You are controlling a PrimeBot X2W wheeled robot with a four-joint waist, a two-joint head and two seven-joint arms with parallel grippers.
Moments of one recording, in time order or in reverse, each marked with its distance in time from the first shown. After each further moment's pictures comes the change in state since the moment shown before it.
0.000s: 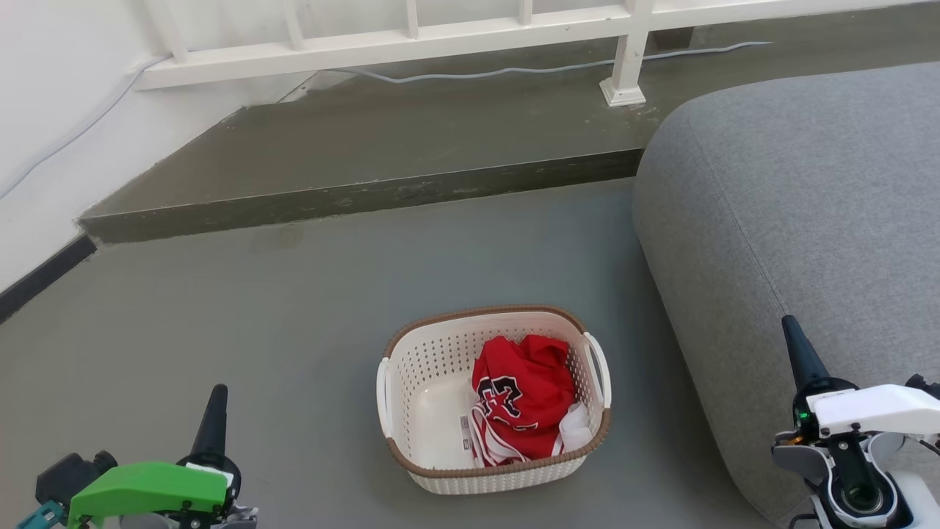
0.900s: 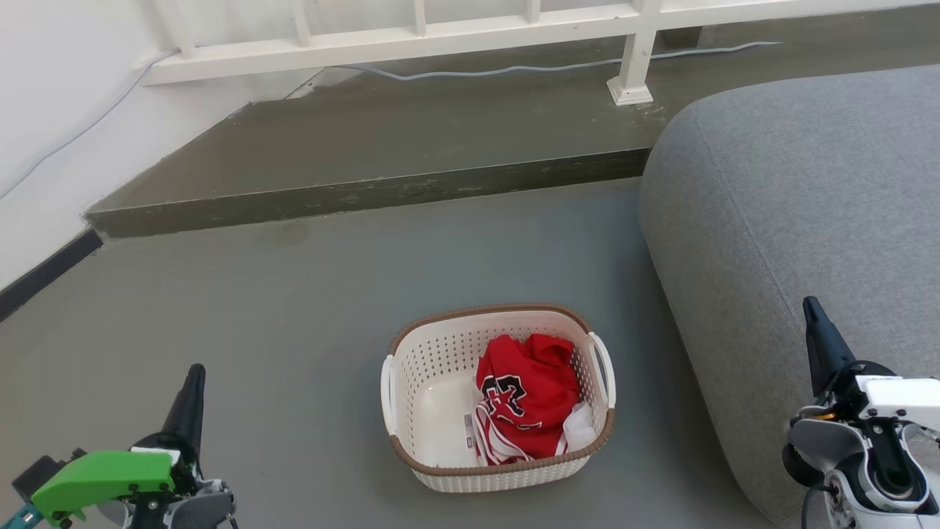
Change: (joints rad) left arm -0.058 0.016 0.052 0.063 -0.344 -0.066 0.069; right arm -0.044 0.018 -0.082 0.038 0.323 0.053 0.073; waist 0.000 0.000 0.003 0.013
